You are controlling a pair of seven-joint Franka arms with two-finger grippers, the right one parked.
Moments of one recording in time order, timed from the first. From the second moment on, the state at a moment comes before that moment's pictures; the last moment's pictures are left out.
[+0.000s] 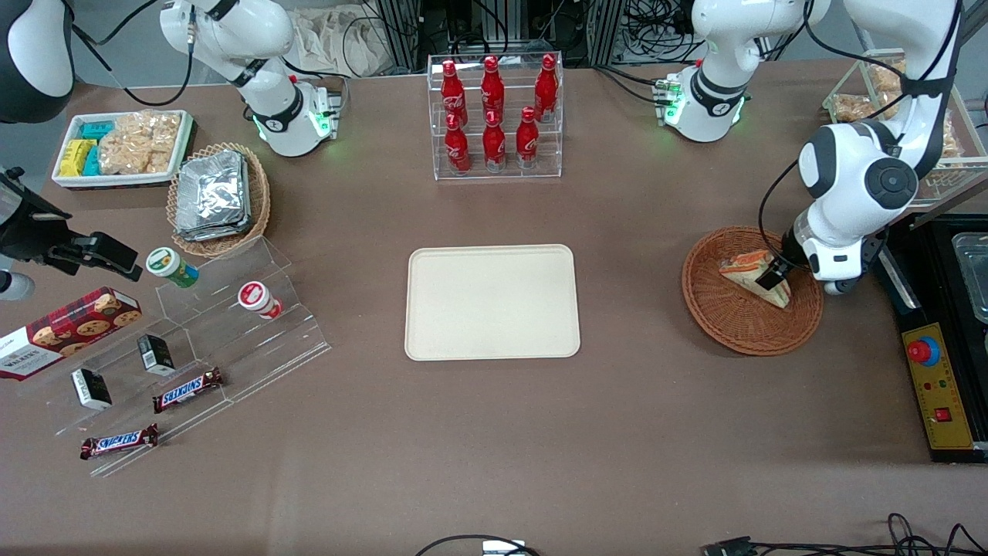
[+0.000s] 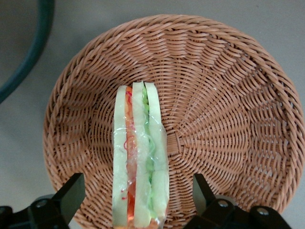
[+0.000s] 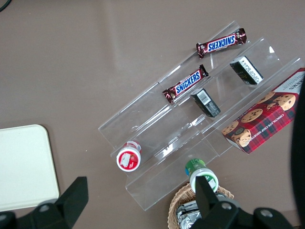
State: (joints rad) arm 0.09 0.04 -0.03 -2.47 0.04 2.46 -0.82
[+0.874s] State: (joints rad) arm 0.08 0.12 -0.03 -2.53 0.04 2.59 -0.87
